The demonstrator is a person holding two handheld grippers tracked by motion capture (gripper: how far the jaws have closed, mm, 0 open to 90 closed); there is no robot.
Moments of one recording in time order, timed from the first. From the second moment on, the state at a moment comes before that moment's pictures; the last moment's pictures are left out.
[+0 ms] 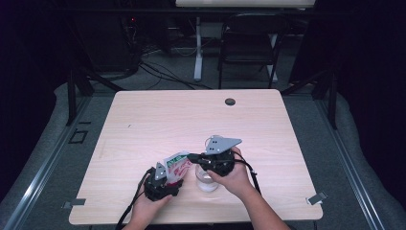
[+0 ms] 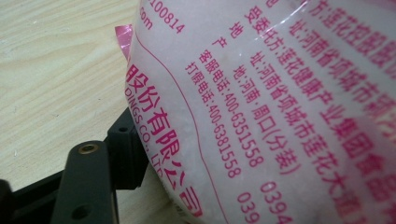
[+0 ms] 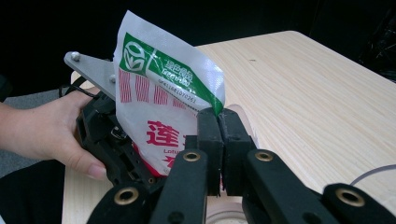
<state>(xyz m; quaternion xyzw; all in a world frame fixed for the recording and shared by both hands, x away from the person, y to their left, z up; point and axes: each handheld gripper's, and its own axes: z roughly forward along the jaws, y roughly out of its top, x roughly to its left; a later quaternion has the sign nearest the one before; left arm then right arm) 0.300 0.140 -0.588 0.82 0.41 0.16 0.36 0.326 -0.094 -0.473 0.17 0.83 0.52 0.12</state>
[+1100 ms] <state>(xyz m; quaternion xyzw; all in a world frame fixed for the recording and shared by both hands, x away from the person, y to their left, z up) 0.300 0.141 -0.588 0.82 0.41 0.17 0.36 0.328 -0.100 -0.469 0.17 0.83 0.53 0.10</state>
